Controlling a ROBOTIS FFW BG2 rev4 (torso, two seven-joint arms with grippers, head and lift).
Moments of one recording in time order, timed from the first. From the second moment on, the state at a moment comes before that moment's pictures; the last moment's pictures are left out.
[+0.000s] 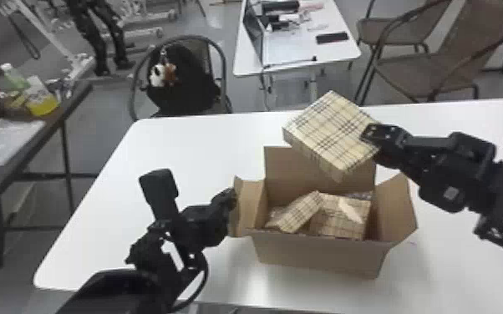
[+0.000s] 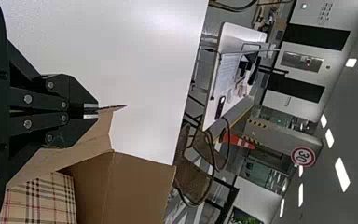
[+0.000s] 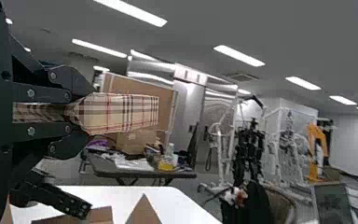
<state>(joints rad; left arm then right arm) 0.29 0.00 0.17 -2.11 0.27 0.66 -0.25 -0.02 -0.28 0.05 -1.90 -1.98 0.85 -0.18</state>
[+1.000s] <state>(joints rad) 0.30 0.00 0.18 -2.12 0.27 0.65 -0.25 0.28 -0.25 0.34 -1.94 -2.02 0.13 -0.08</state>
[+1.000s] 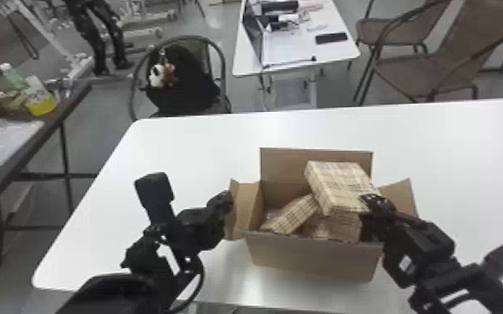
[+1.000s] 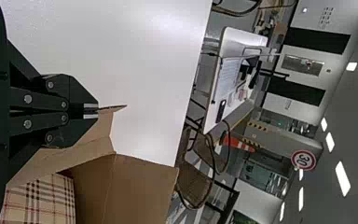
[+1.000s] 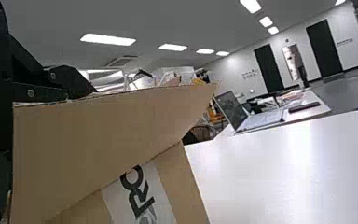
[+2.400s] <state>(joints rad) 0.29 0.00 0.18 -2.11 0.26 0.65 -0.25 0.19 -0.25 -0.24 -2.11 -0.76 0.70 0.30</state>
